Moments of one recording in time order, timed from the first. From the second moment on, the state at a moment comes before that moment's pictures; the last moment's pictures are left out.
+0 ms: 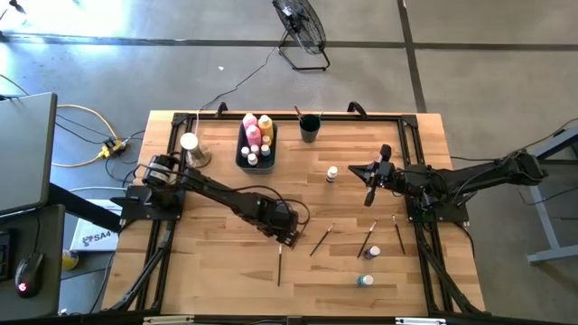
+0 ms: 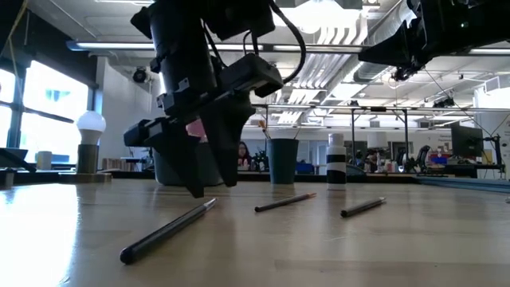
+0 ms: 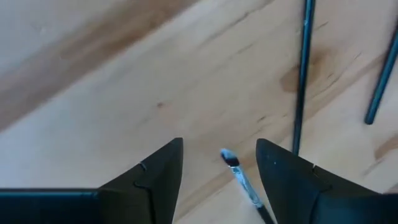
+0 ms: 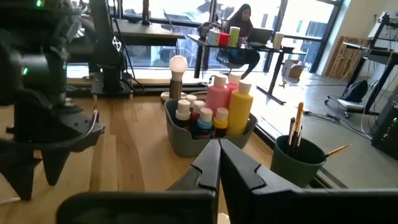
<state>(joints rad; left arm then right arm) -0.23 1.92 1.28 -0.52 0.04 -1.27 0.12 0.68 0.29 0.30 0.50 -0.06</state>
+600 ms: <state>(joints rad) -0.26 1.93 1.28 -0.52 0.07 -1.28 0.12 0.68 0.29 0.30 0.50 -0.05</state>
